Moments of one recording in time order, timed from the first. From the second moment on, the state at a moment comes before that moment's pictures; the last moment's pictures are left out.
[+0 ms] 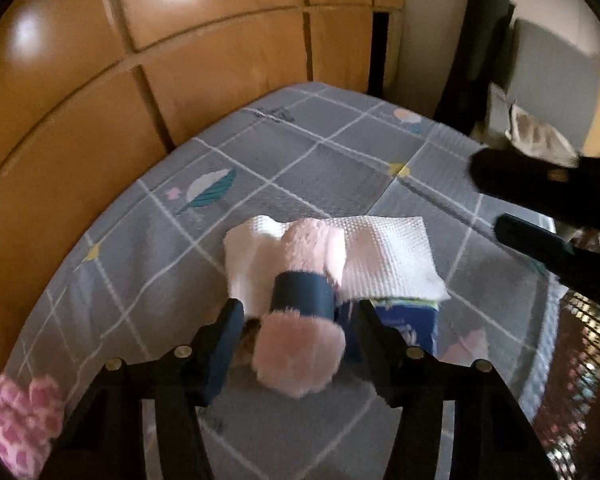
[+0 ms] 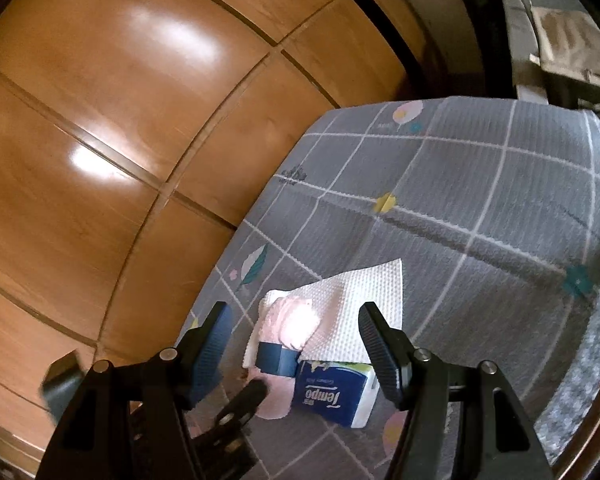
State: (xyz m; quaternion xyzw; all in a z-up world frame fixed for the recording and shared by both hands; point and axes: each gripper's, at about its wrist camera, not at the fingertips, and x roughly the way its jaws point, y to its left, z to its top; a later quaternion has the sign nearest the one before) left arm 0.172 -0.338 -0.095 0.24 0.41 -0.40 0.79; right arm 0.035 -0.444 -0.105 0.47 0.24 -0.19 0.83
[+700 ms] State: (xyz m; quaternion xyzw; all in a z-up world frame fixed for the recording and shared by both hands) left arm 0.186 -0.270 -0.075 0.09 0.42 -0.40 0.81; right arm 0.039 -0.443 -0.112 0.47 0.24 -0.17 0.83
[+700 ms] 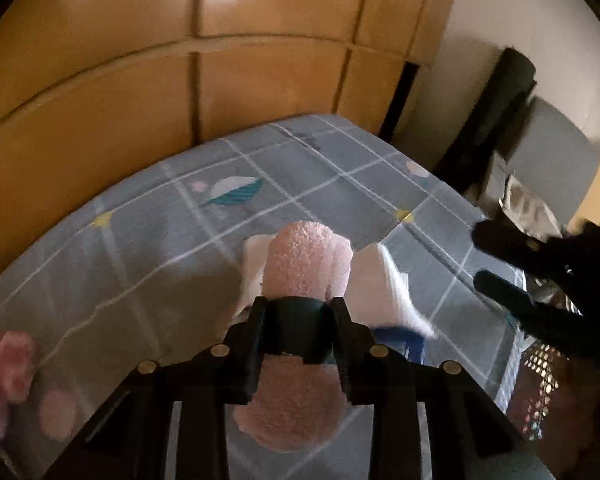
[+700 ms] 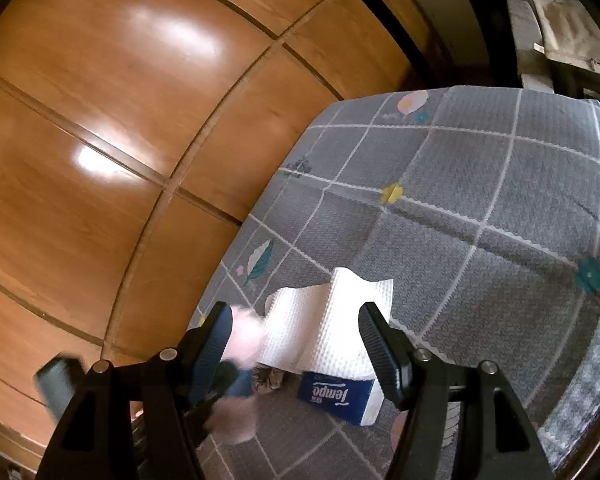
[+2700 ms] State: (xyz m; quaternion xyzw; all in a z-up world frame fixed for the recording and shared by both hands) left arm 0.182 -0.157 -0.093 0.06 0.49 -0.26 0.83; right arm 0.181 -0.423 -0.172 0.23 0.49 -0.18 0.82
